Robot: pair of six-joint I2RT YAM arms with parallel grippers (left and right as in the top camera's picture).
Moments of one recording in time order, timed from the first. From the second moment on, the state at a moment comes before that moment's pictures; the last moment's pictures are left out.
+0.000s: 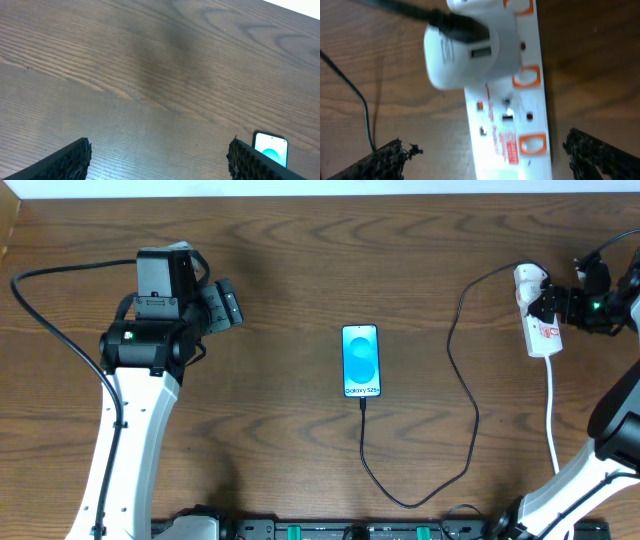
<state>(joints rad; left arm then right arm) -0.06 1.34 1.29 -0.84 -0.06 -0.32 -0.47 2.06 1.57 -0.85 -0.44 -0.31</state>
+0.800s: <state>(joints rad) -0.06 1.34 1.29 -0.84 -0.06 -0.32 -0.47 2.06 1.53 -0.70 -0.53 -0.25</state>
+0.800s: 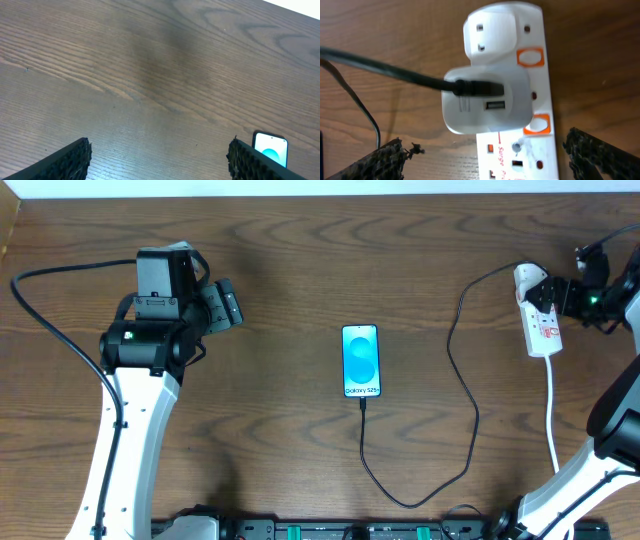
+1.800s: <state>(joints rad) -0.06 1.34 1.29 -0.84 -0.06 -0.32 -0.41 2.08 1.48 -0.64 -0.51 -0.23</state>
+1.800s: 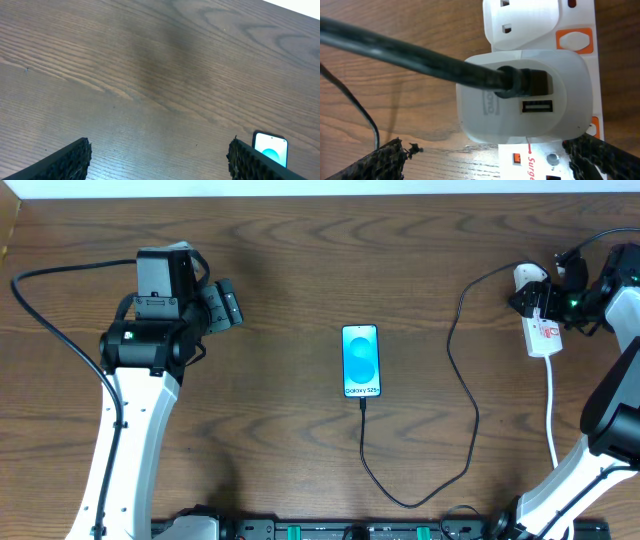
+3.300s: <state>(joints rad) -0.06 1.34 1.29 -0.84 -0.06 -0.32 -0.40 2.09 1.53 -0.65 -0.47 -0.19</state>
